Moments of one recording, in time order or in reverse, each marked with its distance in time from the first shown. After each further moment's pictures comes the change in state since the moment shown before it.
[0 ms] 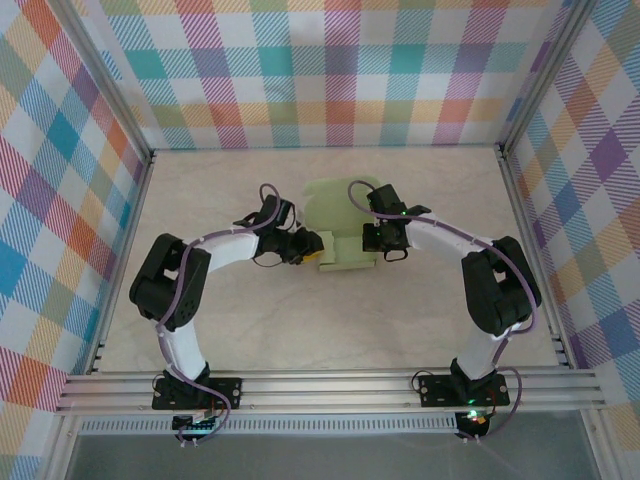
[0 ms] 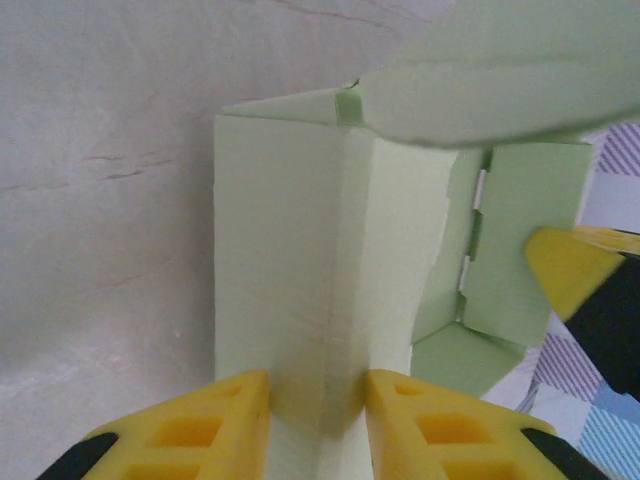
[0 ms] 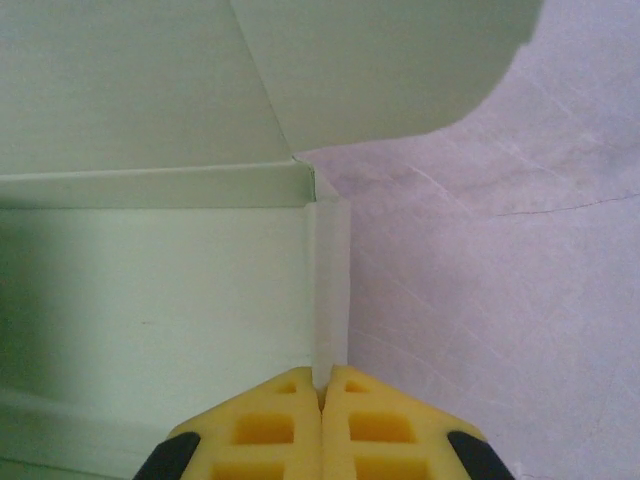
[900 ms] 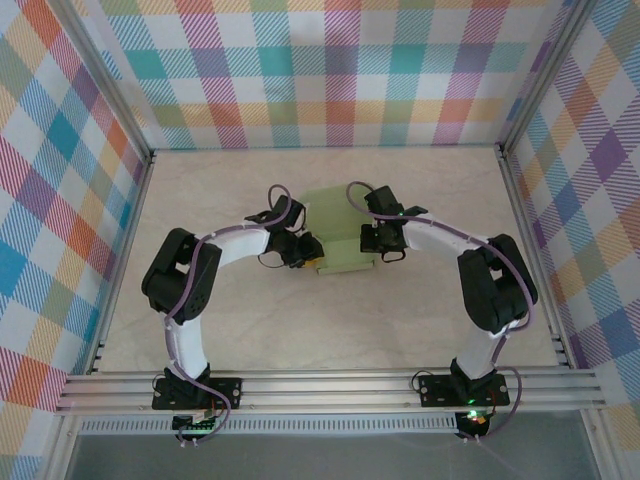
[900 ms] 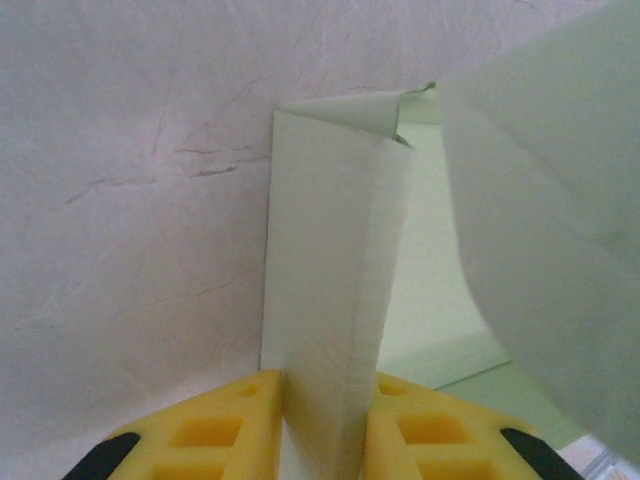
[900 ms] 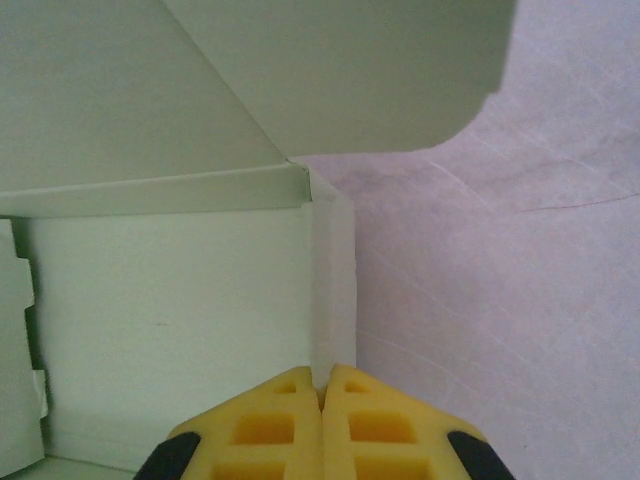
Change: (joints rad) left arm -0.047 0.073 0.106 -0.179 -0.139 0.034; right arm 0.009 0.027 0.000 0.017 -0.007 0.032
